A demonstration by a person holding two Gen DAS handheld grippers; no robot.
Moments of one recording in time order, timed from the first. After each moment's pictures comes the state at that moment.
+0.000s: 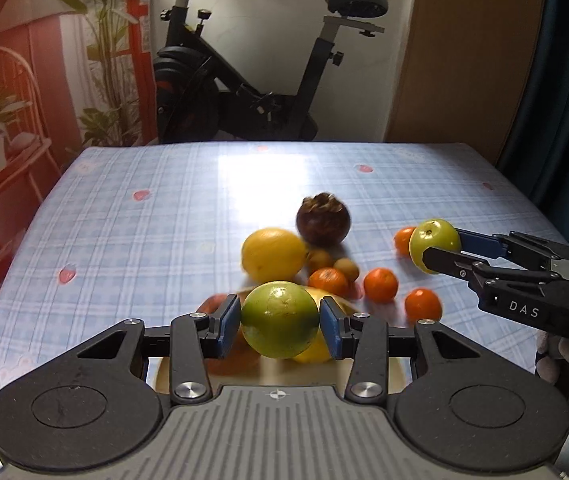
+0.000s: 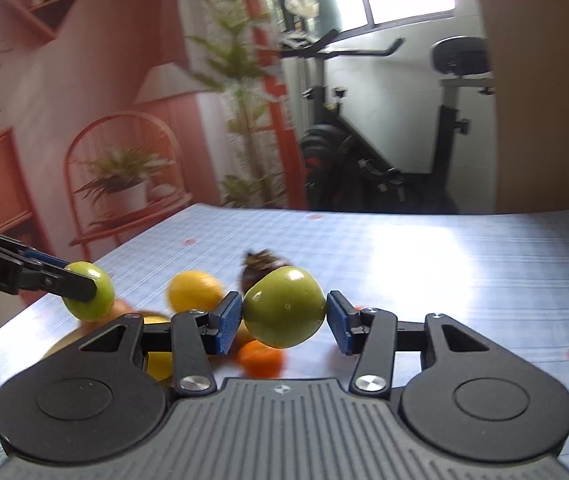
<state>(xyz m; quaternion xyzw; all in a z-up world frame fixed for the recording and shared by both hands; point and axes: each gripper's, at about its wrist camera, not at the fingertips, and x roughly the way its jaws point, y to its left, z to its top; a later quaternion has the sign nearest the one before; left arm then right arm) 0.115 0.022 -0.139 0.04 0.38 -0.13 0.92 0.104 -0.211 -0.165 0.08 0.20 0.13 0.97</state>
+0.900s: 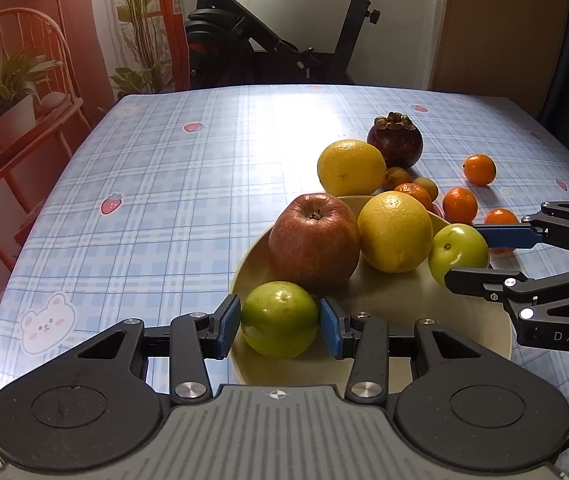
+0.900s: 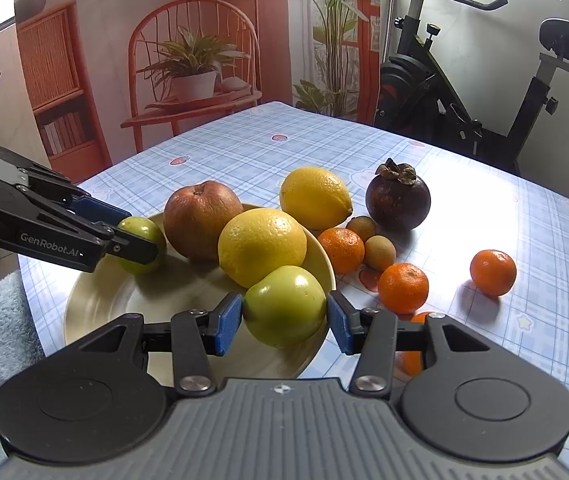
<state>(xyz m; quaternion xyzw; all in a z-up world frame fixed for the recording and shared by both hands) 0.117 0.072 -0.184 0.07 0.41 -0.09 0.90 0.116 -0.127 -0.188 -0.03 0.30 0.18 0.93</state>
